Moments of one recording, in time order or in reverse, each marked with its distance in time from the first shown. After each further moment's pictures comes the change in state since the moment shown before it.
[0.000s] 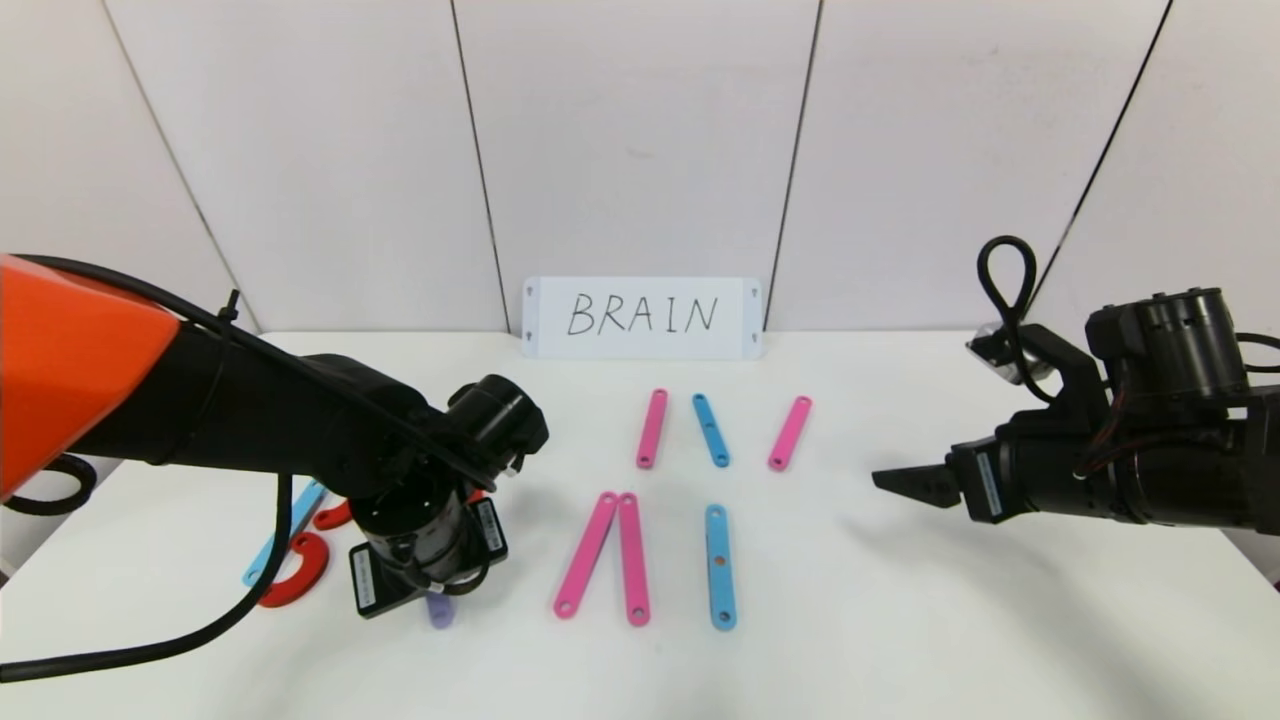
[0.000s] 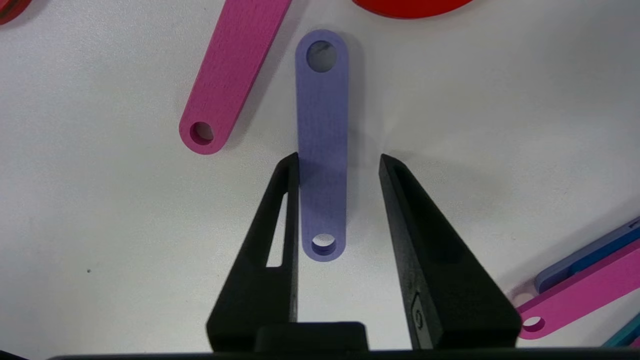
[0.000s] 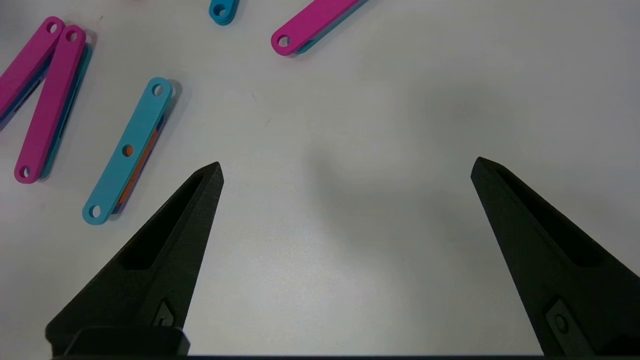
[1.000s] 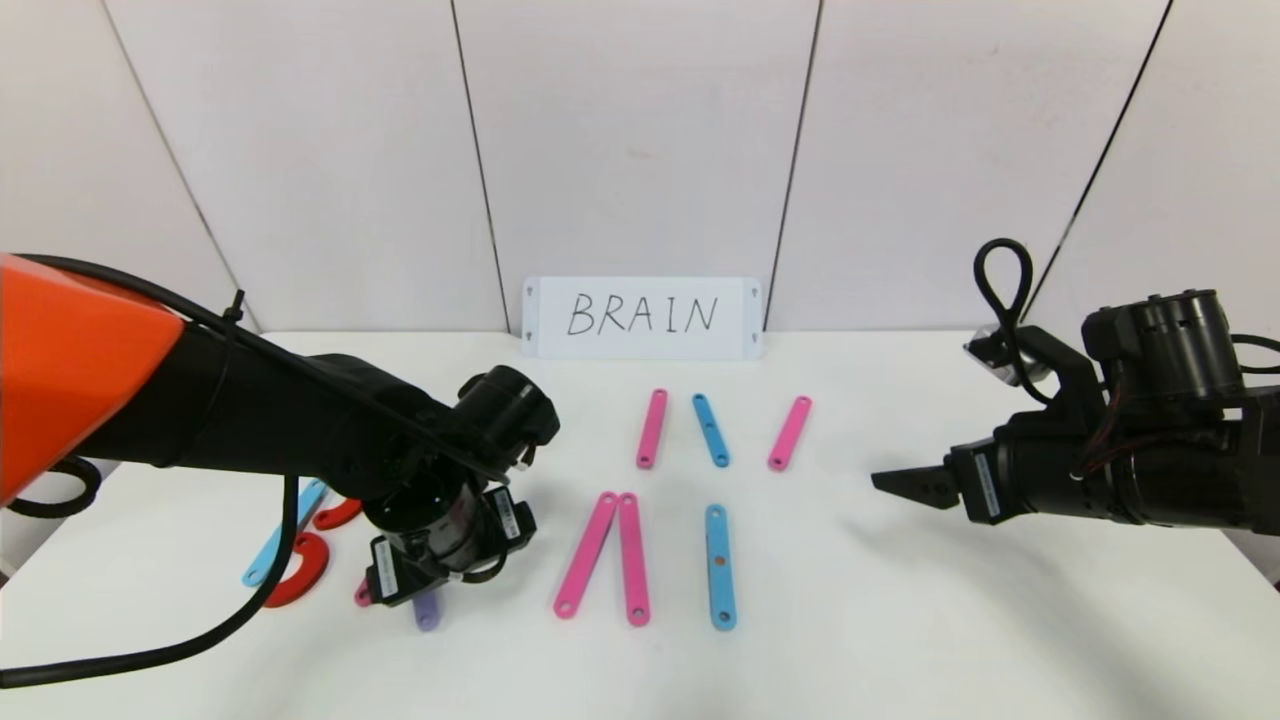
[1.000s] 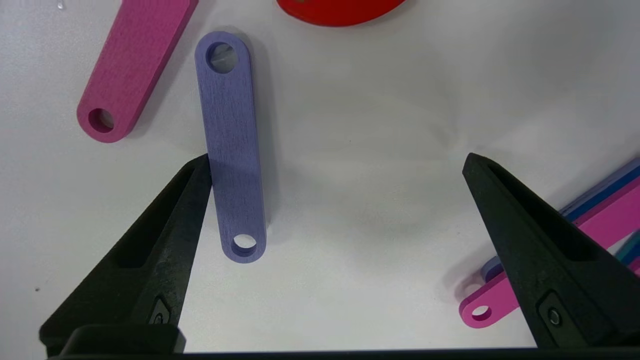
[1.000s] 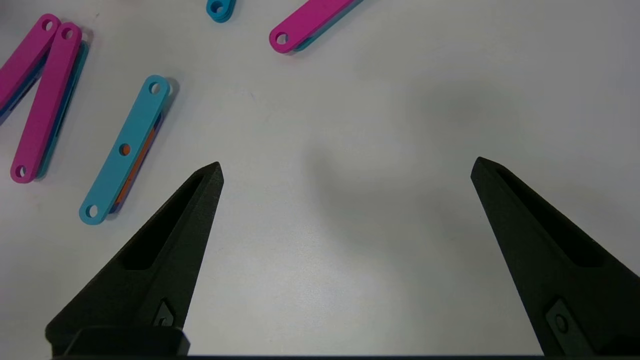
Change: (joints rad) left arm -0.018 0.001 -0.010 -0.062 -0.017 0.001; right arm 0.000 0.005 0.000 0.000 -0.002 0.000
